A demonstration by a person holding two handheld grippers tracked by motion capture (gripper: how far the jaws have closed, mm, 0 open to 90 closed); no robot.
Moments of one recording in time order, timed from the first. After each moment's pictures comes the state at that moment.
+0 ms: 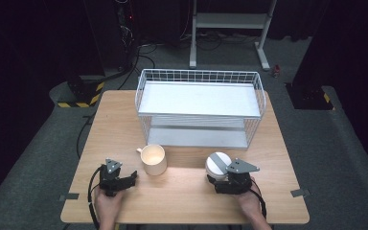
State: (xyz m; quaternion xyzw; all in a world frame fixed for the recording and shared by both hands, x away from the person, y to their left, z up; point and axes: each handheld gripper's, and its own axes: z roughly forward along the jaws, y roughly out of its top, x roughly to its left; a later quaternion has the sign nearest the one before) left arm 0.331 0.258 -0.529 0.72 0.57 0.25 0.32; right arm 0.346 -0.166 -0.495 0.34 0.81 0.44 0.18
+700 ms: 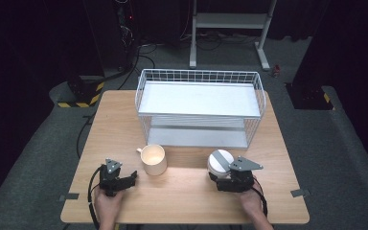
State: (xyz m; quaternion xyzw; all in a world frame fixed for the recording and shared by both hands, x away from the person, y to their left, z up) left arm 0.331 0.258 -0.529 0.72 0.57 0.25 0.31; right arm 0.349 -0.170 -0.488 0.35 0.80 0.45 0.18
